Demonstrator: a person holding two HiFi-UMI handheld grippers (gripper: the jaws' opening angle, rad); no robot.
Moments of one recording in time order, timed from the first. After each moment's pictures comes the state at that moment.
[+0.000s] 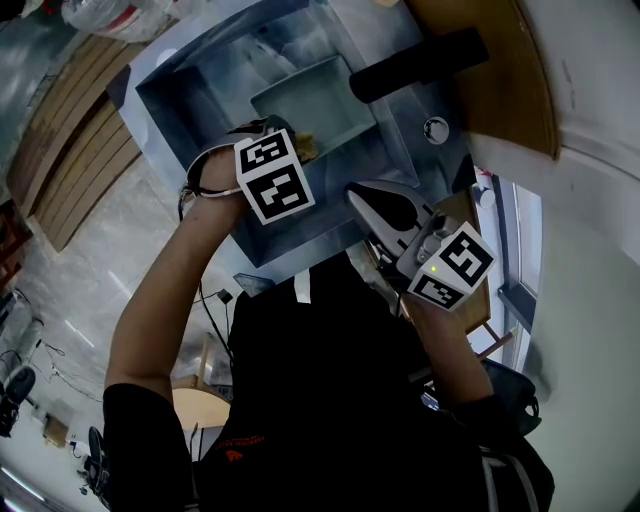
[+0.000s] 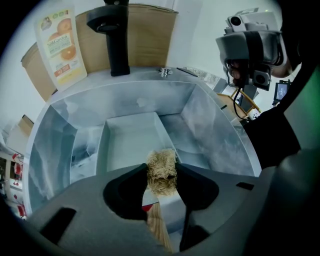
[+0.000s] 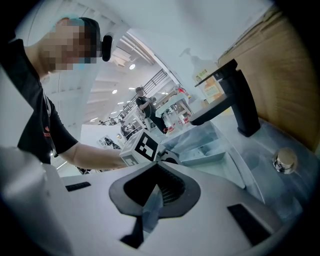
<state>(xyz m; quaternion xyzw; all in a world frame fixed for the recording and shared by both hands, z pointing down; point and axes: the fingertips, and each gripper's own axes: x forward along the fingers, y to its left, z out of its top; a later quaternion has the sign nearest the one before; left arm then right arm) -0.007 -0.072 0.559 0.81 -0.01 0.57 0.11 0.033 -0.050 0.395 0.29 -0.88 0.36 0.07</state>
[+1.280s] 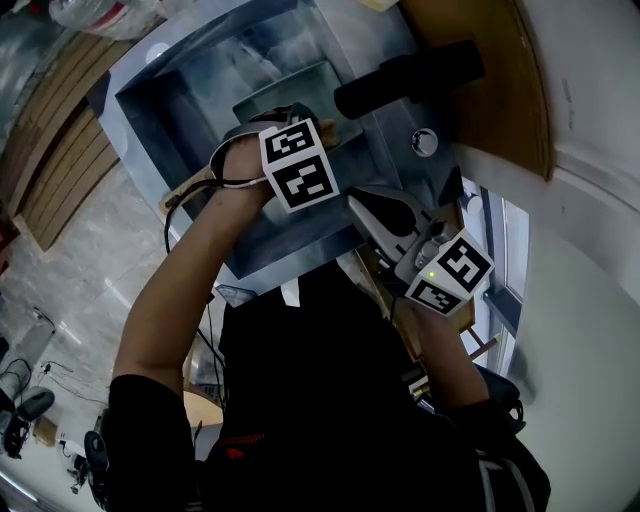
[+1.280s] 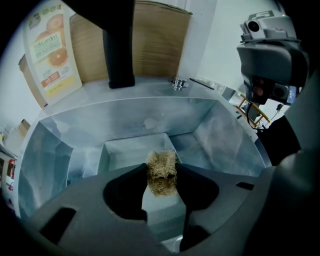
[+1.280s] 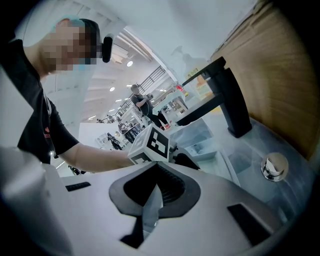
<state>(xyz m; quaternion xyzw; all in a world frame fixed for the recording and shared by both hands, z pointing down) 0.063 -0.107 0.576 0.84 -0.04 0.53 0.11 0.058 -0.063 0.410 0.29 -0.88 0.37 0.09</state>
